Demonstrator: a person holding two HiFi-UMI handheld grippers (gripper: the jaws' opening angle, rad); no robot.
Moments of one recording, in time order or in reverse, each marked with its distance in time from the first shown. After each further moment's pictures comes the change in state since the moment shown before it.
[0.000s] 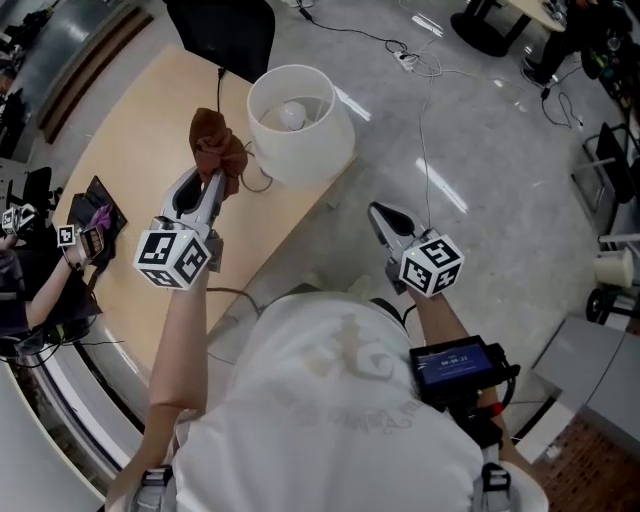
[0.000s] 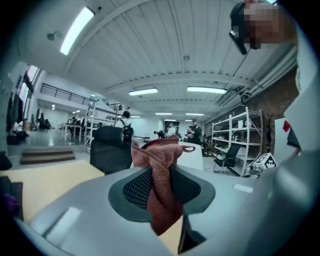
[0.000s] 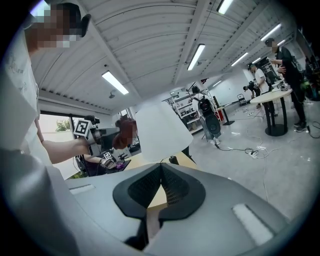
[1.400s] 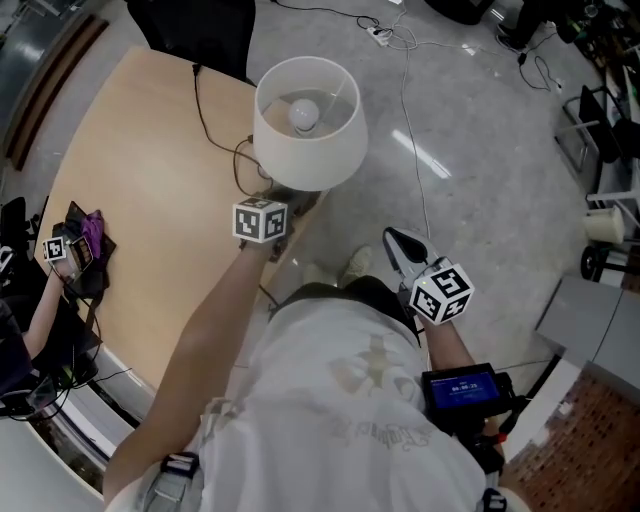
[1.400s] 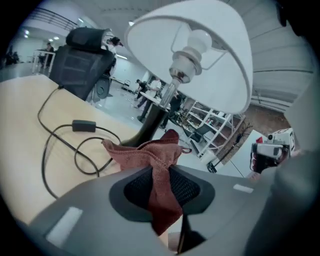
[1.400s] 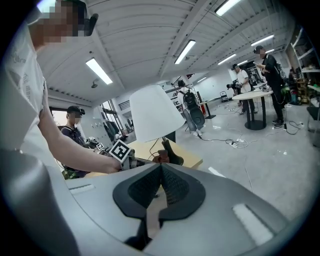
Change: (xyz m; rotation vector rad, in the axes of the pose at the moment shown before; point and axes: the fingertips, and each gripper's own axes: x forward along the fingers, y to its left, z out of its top) left arm 0.139 -0.074 -0.268 -0.266 0.580 -0.398; right arm -0.021 0.001 -0.038 0.058 0.092 -0.209
